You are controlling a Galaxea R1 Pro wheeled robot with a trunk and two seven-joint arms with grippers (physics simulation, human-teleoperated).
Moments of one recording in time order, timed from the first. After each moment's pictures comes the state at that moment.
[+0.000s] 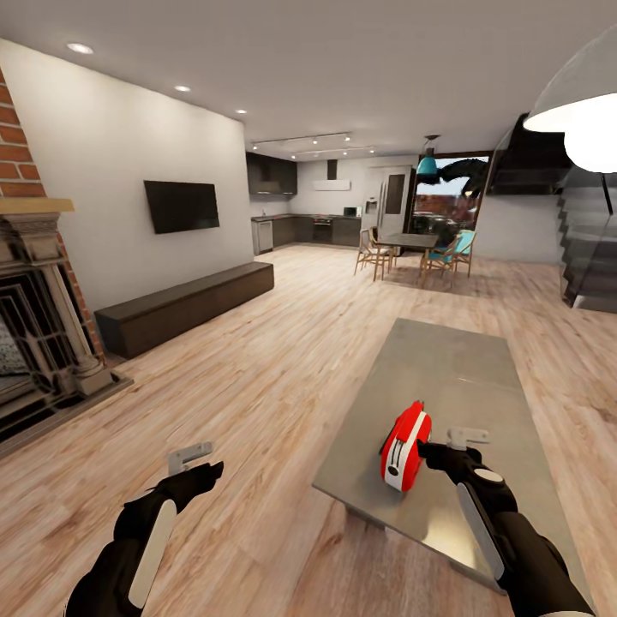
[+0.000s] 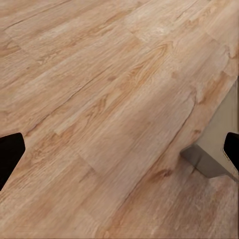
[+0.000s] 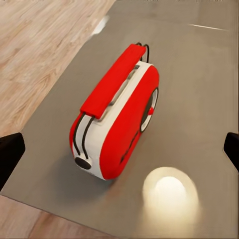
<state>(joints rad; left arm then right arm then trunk) -0.30 -0.05 0.10 -1.31 0.26 0.62 0.15 -0.40 -0.11 -0.01 -1.19 -0.17 0.47 -0.14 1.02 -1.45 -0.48</state>
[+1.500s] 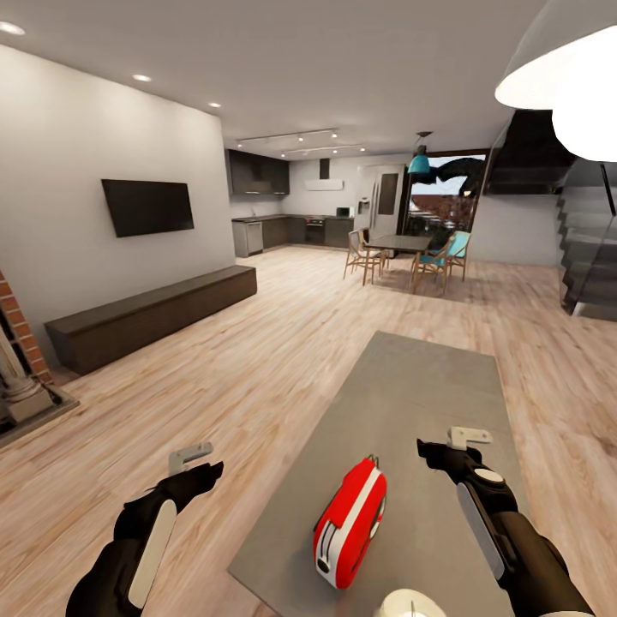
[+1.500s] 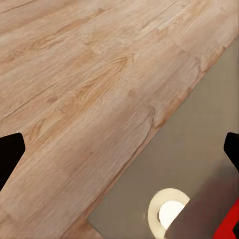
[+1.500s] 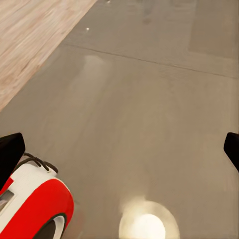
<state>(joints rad) -0.30 -0.05 0.10 -1.31 0.26 0.62 0.15 -0.40 -0.11 -0.01 -1.19 -0.17 0.47 -0.15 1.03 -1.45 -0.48</state>
